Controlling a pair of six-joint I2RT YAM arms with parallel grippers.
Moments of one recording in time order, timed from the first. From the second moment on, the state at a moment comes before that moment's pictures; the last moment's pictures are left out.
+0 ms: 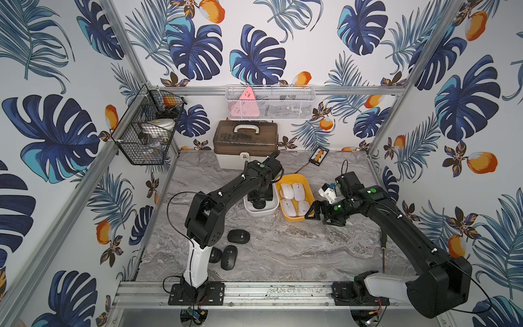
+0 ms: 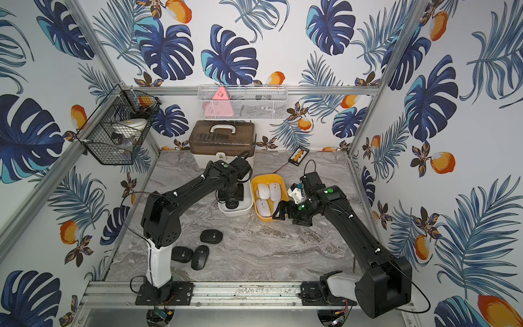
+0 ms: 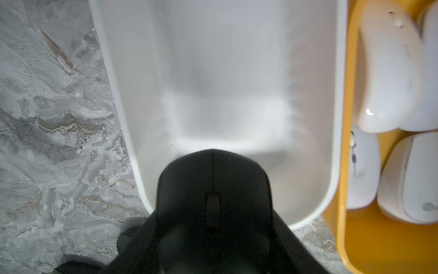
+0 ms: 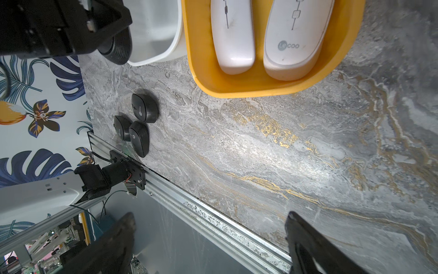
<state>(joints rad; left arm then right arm) -0.56 2.05 1.81 -1.19 -0.19 -0.67 0.33 1.28 1.12 -1.08 -0.51 0.35</state>
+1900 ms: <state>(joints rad) -0.43 1.53 1.03 -0.97 -0.10 -0.93 0.33 1.28 1.10 -1.05 -0.52 0.35</state>
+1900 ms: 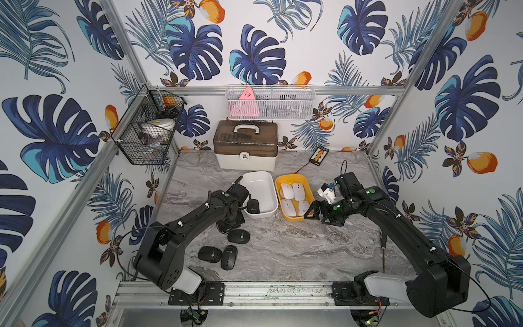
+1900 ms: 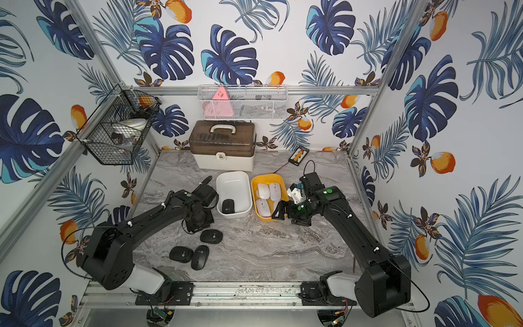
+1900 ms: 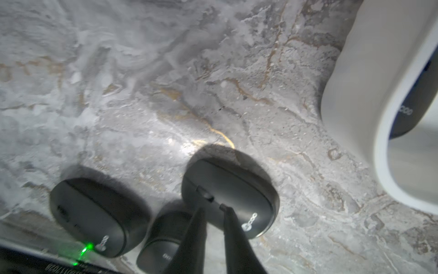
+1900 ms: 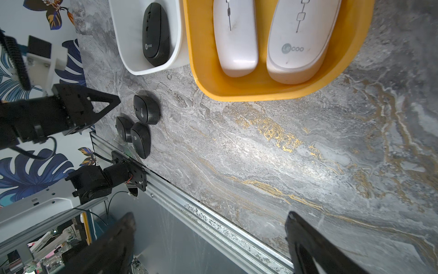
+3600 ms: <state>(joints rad) -0.56 1.43 0.82 -1.00 -0.14 -1.04 0.33 1.27 1.09 -1.05 -0.54 0.32</state>
